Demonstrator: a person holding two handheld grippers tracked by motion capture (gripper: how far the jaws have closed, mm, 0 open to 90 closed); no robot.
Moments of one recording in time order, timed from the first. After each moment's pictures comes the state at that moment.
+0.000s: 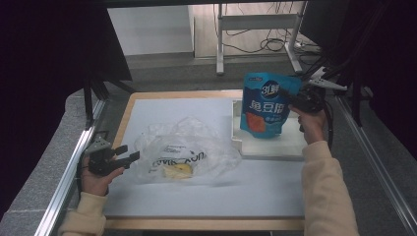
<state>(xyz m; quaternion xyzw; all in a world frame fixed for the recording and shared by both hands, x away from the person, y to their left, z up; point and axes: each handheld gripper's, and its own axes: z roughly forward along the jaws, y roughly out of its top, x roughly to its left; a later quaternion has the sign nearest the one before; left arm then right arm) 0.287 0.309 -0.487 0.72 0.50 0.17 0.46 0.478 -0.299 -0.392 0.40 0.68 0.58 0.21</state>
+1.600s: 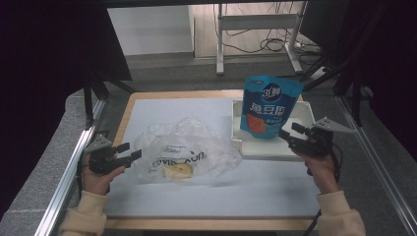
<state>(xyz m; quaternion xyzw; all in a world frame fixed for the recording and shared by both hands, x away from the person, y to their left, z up) 0.286 0.302 -0.477 0.72 0.48 0.17 0.47 0.352 -0.294 -0.422 0.42 0.71 0.53 0.21</state>
